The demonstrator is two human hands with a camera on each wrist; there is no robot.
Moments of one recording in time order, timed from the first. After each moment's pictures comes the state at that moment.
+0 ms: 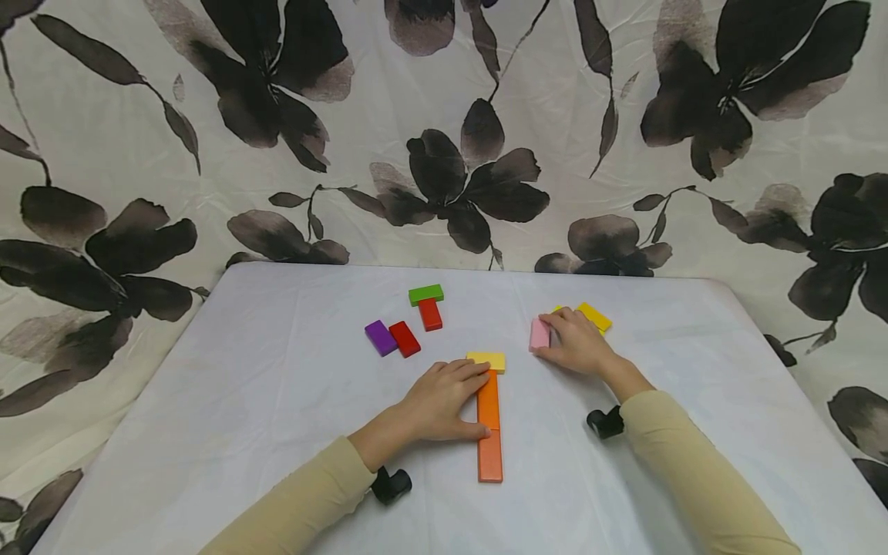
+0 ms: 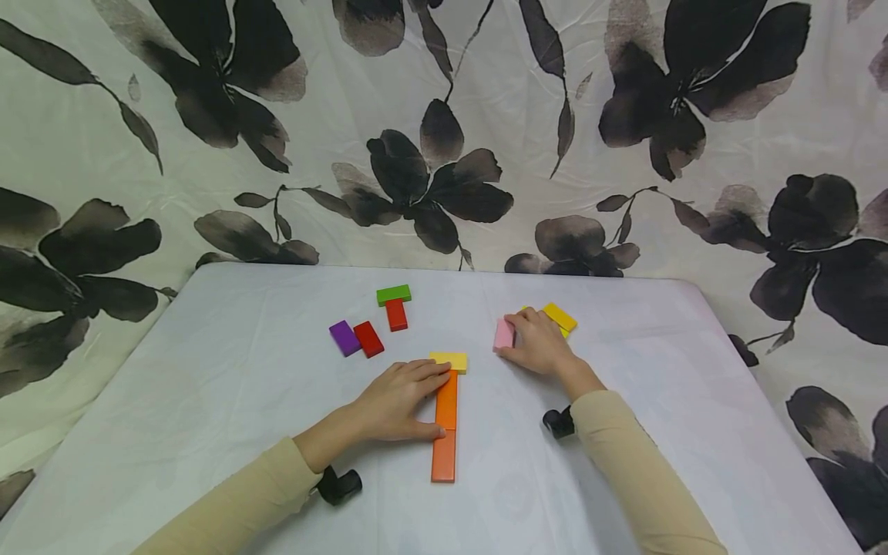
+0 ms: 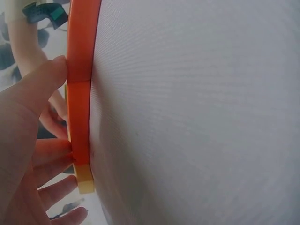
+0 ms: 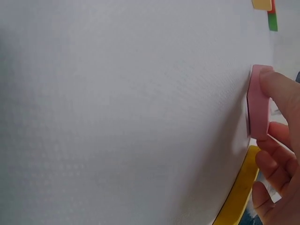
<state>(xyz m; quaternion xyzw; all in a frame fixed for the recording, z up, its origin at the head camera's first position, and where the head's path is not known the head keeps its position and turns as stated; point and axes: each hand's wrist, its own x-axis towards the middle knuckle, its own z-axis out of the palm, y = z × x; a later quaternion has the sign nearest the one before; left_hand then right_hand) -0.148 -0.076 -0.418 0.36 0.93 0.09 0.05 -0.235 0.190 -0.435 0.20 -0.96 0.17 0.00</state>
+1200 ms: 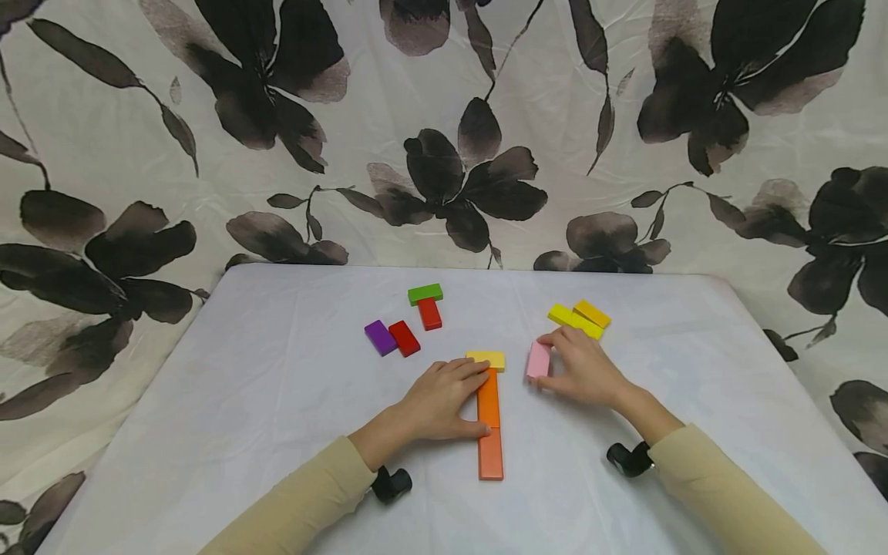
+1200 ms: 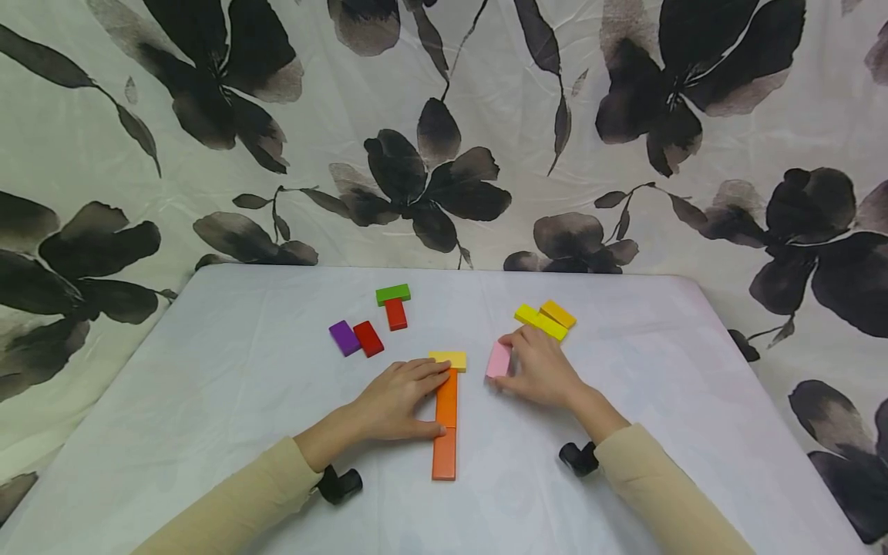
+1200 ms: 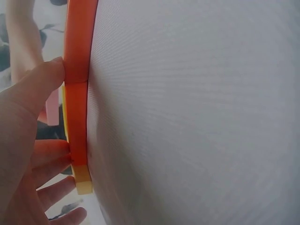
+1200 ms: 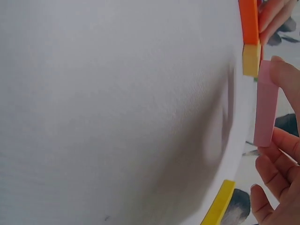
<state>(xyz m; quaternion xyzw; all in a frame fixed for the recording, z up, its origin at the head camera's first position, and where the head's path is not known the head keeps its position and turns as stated) -0.148 -0.074 -0.418 0.35 0.93 0.09 0.06 -0.184 0.186 -0.425 0.23 -0.95 0.20 0.03</state>
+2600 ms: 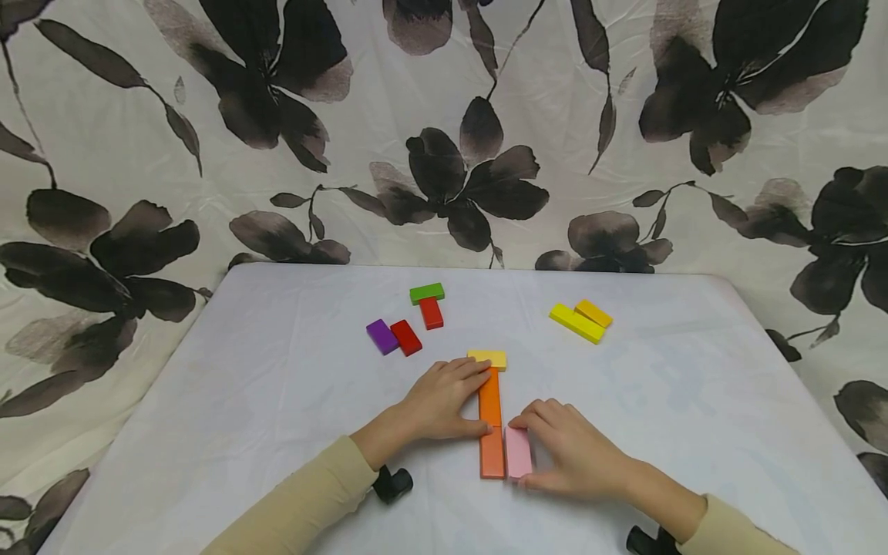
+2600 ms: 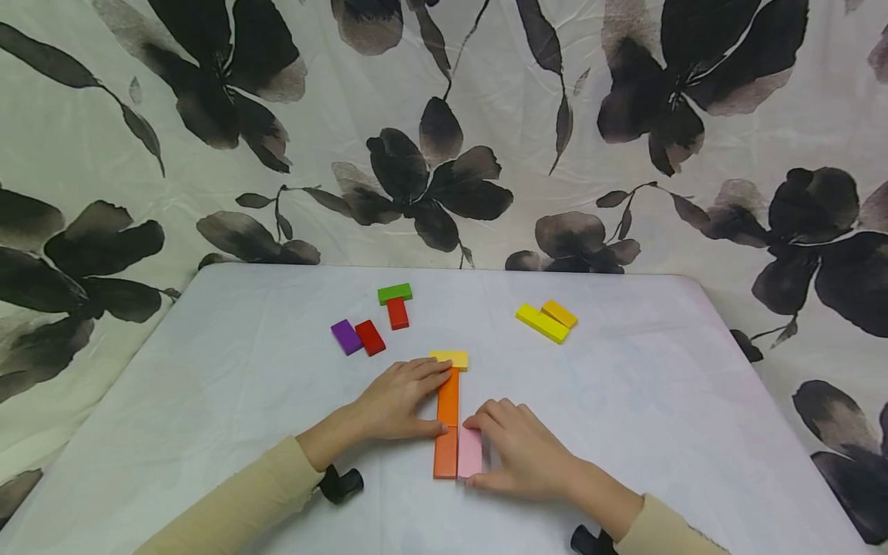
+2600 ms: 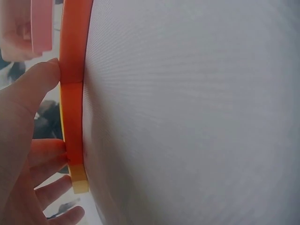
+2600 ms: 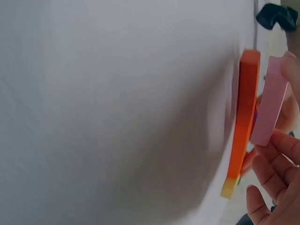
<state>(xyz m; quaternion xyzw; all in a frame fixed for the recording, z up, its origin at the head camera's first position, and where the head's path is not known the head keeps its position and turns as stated) -0.147 -0.074 -0.421 0.34 0.93 0.09 0.05 -0.089 0.160 -0.427 0.40 -0.90 0.20 0.04</state>
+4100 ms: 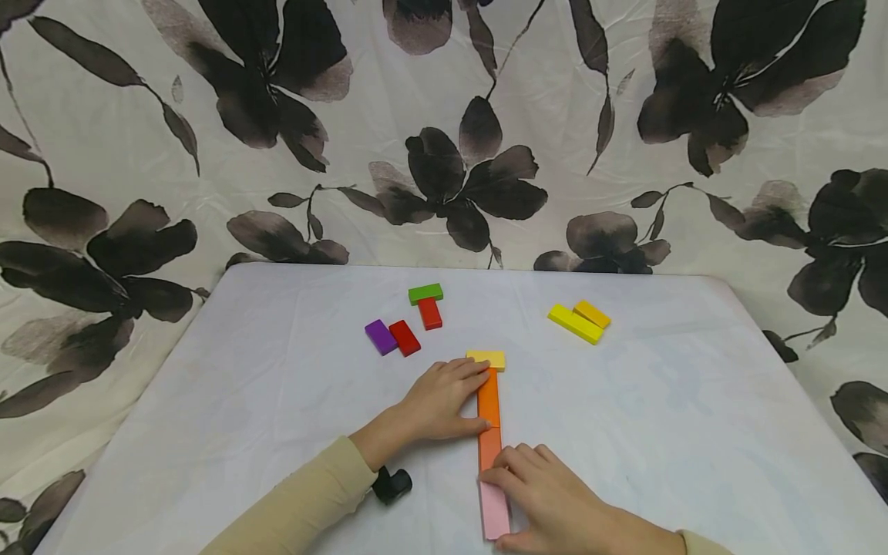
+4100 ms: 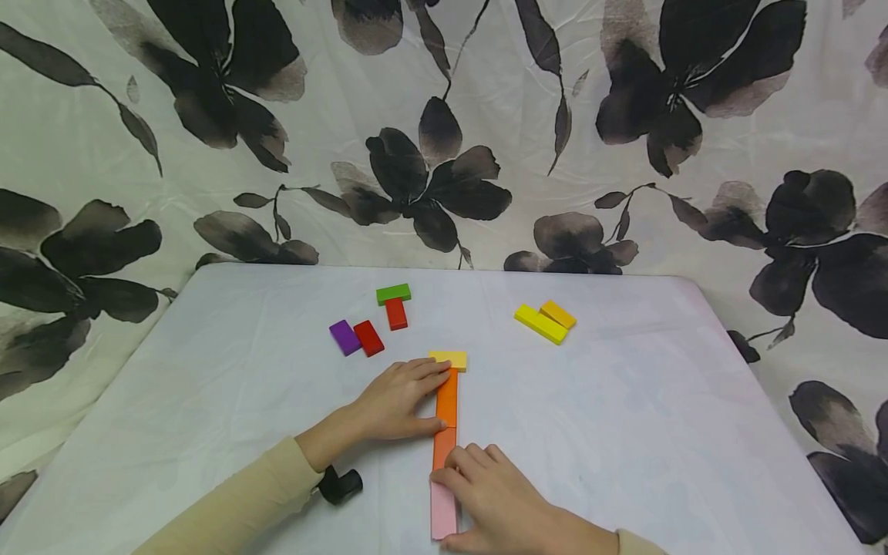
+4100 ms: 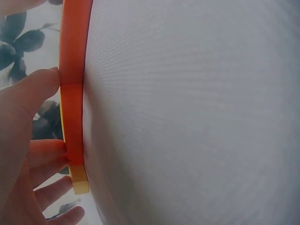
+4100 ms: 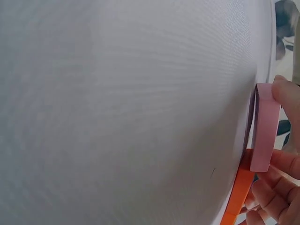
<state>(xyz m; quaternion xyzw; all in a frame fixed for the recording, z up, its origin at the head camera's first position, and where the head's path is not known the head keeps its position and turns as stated) -0.147 -0.075 -0.422 0.35 0.93 0.10 0.03 -0.047 0.129 -0.439 0.47 -0.87 0.16 0.08</state>
